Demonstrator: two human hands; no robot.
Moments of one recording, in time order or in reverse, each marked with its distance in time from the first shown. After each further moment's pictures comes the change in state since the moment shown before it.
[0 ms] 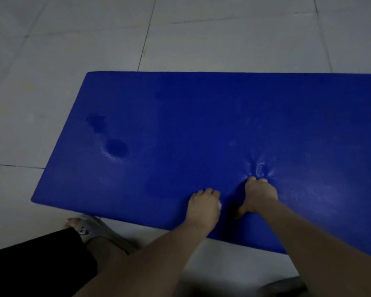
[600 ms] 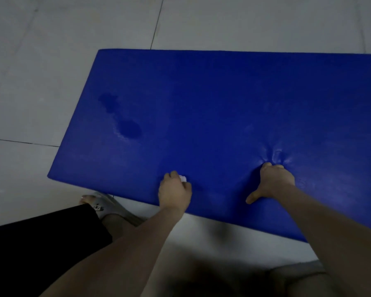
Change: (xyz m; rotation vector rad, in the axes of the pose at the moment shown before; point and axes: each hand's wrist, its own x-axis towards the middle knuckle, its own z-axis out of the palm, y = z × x) left_hand -0.029 -0.098 -0.001 -0.222 0.246 -0.540; right_hand 0.002 -0.002 0.001 -0.038 0.042 -0.010
